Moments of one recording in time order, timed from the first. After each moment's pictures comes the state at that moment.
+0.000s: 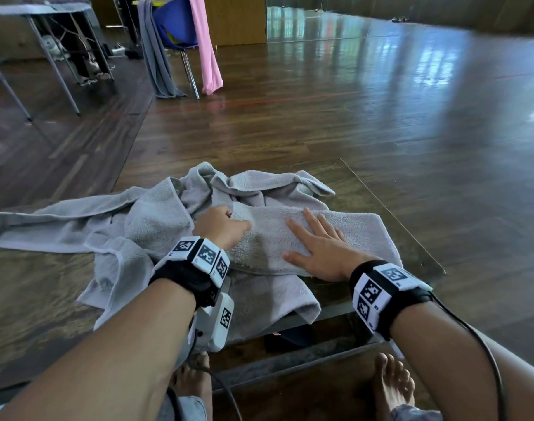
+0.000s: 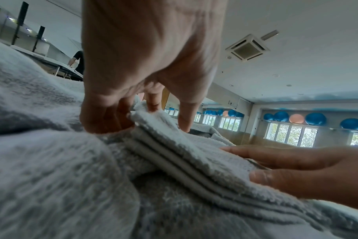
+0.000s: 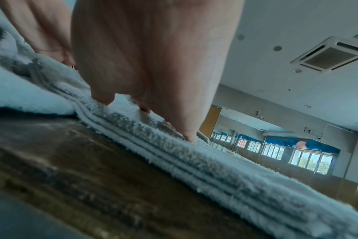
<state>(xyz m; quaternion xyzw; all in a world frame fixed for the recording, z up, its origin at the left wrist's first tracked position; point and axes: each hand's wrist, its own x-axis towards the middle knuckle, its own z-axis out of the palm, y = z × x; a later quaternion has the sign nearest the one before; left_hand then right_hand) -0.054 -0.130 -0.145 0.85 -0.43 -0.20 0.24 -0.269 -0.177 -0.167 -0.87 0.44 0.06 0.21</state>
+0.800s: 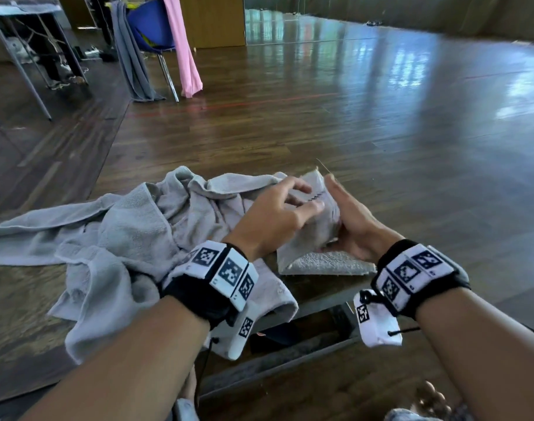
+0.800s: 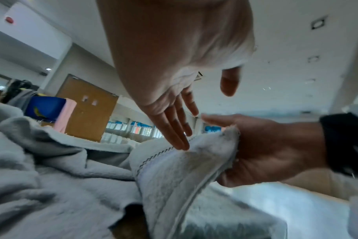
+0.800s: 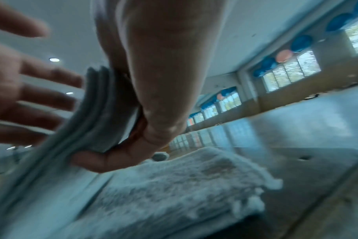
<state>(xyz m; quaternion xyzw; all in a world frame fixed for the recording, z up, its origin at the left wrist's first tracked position) -0.162 -0.123 -0.090 0.56 -0.64 -0.34 0.41 -0.323 -0.194 -0.121 -0.49 0.48 -0.29 0.67</state>
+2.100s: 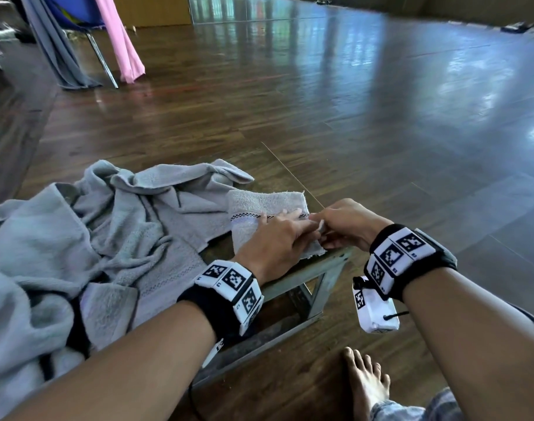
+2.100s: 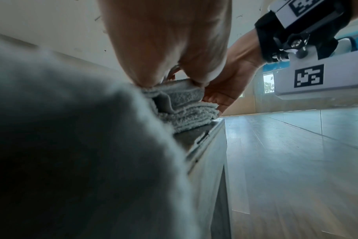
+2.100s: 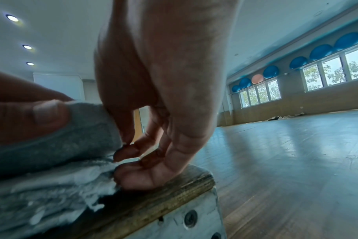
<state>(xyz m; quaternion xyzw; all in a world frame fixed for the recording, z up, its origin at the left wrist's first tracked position) -0.255 -0.152 -0.159 0.50 -0.82 -0.19 0.18 -0.411 -0.206 -0.140 -0.51 0.65 -0.20 0.52</state>
